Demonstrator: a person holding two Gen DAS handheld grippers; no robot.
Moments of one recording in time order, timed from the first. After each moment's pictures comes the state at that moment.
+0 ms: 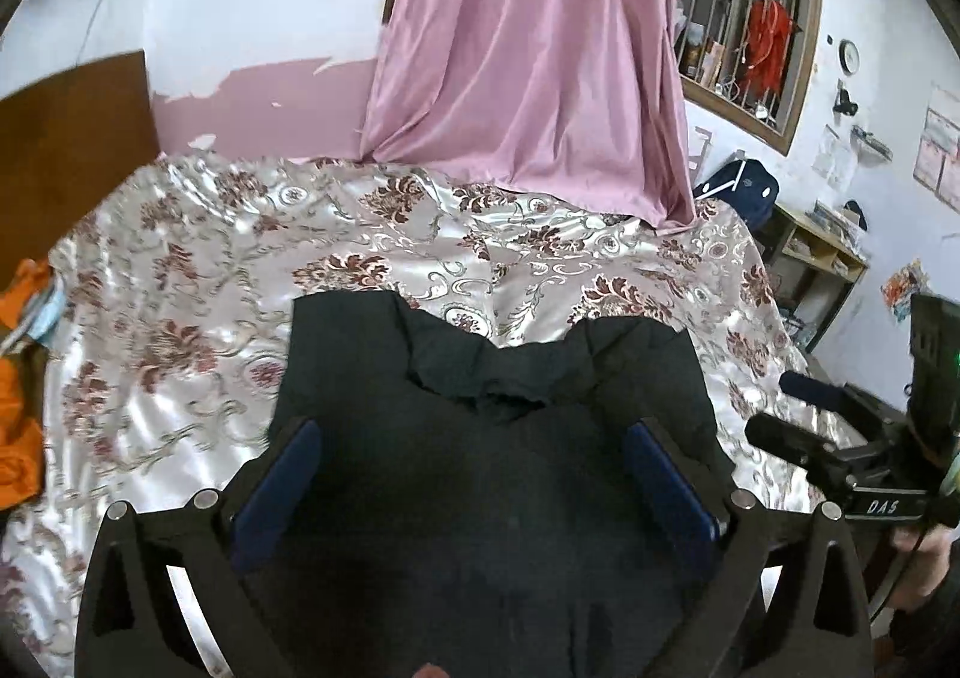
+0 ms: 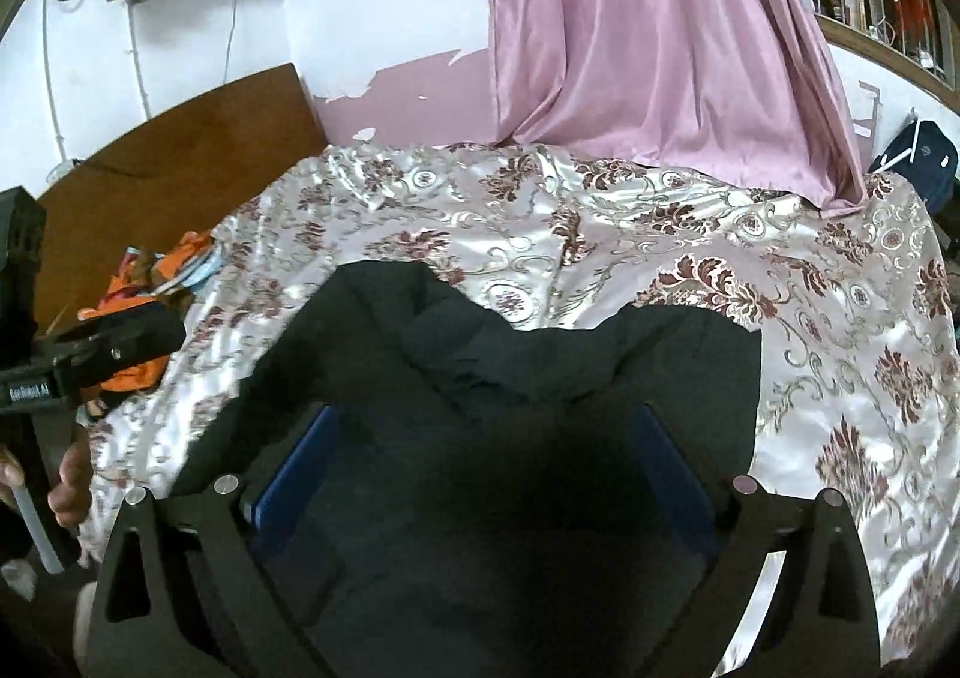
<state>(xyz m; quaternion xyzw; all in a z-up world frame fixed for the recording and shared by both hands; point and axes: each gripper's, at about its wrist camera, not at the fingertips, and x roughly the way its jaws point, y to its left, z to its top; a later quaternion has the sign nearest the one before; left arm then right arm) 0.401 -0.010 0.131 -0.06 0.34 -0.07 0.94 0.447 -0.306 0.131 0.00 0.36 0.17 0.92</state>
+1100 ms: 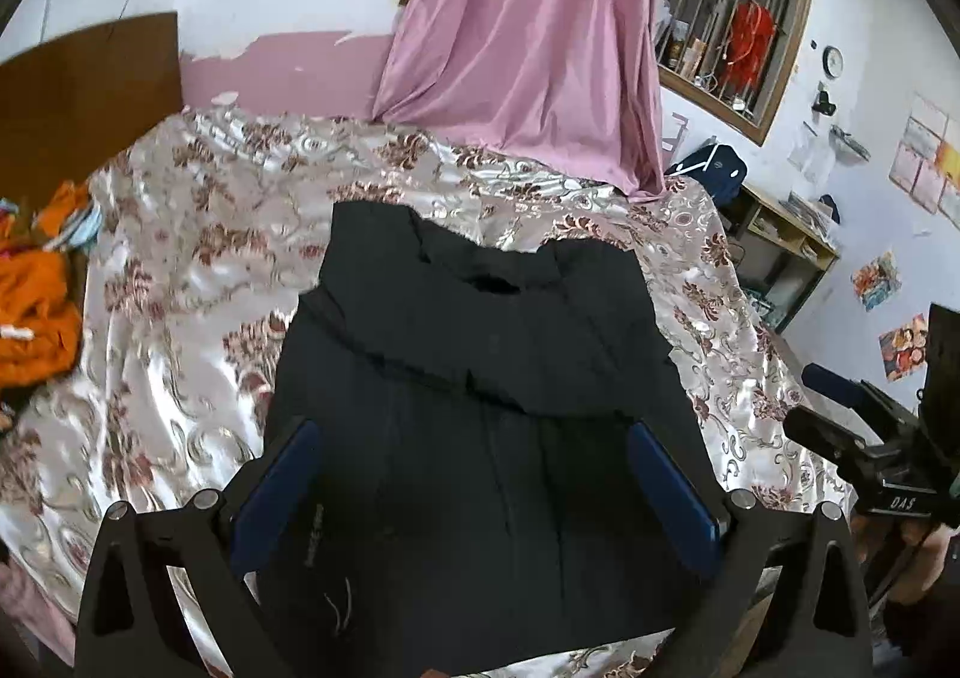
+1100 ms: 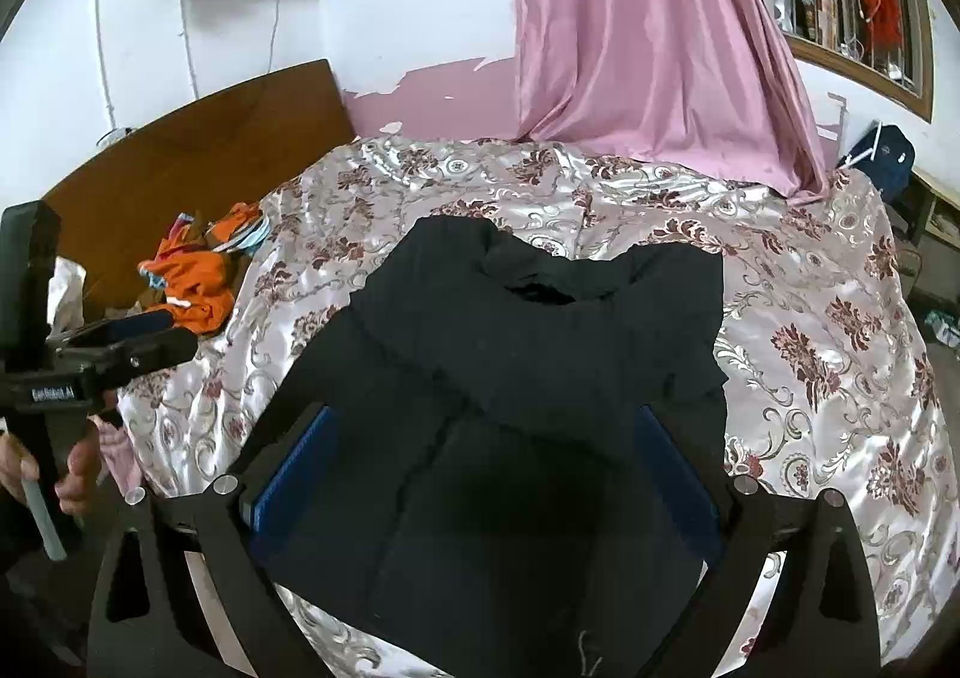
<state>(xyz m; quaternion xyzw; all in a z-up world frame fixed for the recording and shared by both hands) 0.227 0.028 0.117 -0.10 0.37 -0.09 0.92 0.237 -0.297 0.156 -0.02 0.35 0.16 0.92</state>
